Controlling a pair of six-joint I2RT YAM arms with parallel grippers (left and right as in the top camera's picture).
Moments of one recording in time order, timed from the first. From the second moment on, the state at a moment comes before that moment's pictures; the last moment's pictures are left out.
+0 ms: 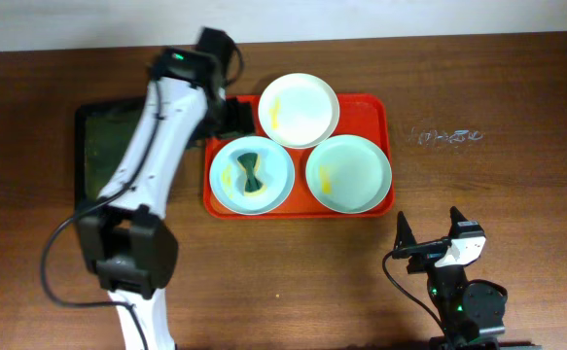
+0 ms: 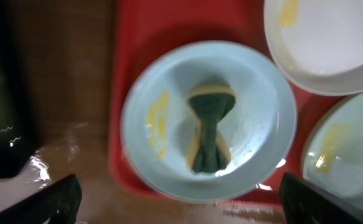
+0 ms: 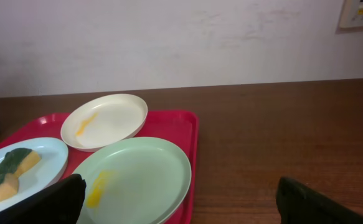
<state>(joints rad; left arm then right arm) -0.27 2.10 2.06 -1.39 0.00 -0.44 0.07 0.01 0.01 -0.07 -0.02 0.11</state>
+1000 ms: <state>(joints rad) 0.13 2.02 2.05 -1.59 -0.06 -0.44 0.07 0.03 0.23 0.62 -0.18 0.70</state>
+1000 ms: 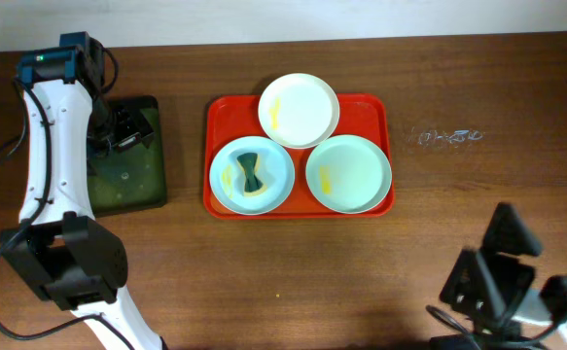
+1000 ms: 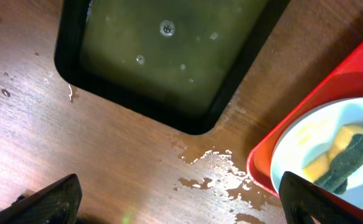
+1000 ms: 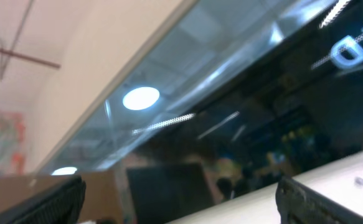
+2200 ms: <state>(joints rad) 0.13 2.02 2.04 -1.59 -0.06 -0.44 0.47 2.23 1.86 -0.90 -0.19 0.21</state>
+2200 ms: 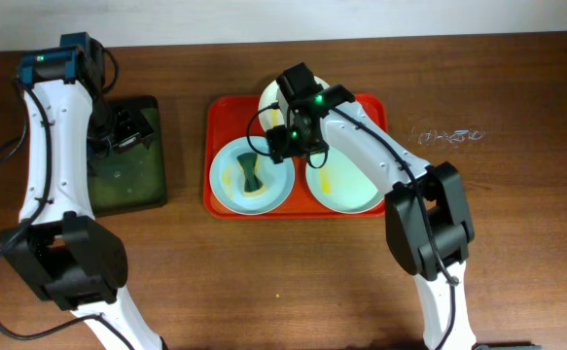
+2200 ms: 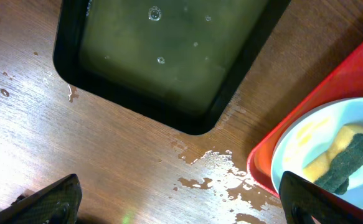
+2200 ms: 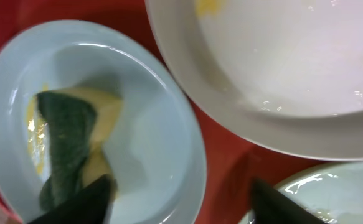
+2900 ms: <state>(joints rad) 0.13 2.02 2.04 -1.59 -0.06 -0.44 0.47 2.31 1.83 -0.89 -0.11 0.21</state>
